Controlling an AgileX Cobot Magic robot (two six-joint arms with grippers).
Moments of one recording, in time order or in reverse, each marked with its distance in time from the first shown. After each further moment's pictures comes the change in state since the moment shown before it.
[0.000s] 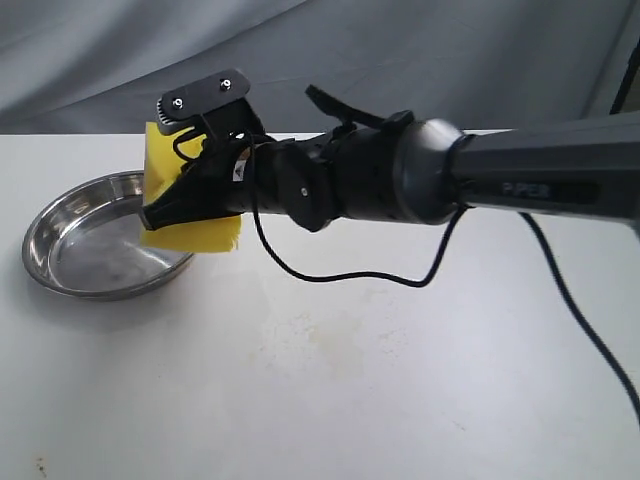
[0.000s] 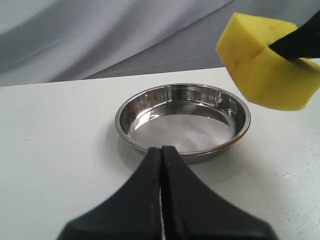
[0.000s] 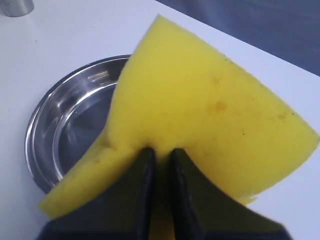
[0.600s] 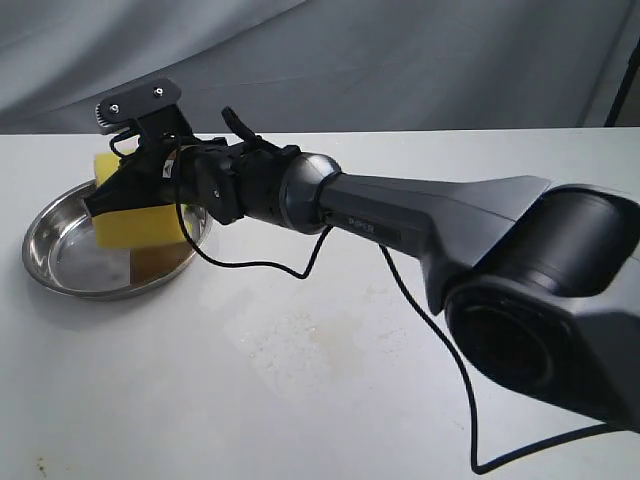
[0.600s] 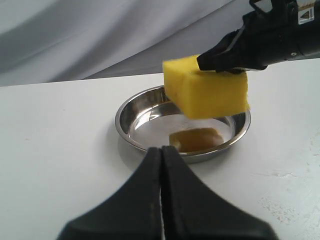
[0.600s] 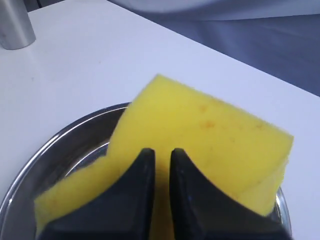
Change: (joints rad) left arm 0.000 0.000 0.000 0.000 0.000 0.000; right arm 0.028 0.392 -0.572 0.015 0.084 0.000
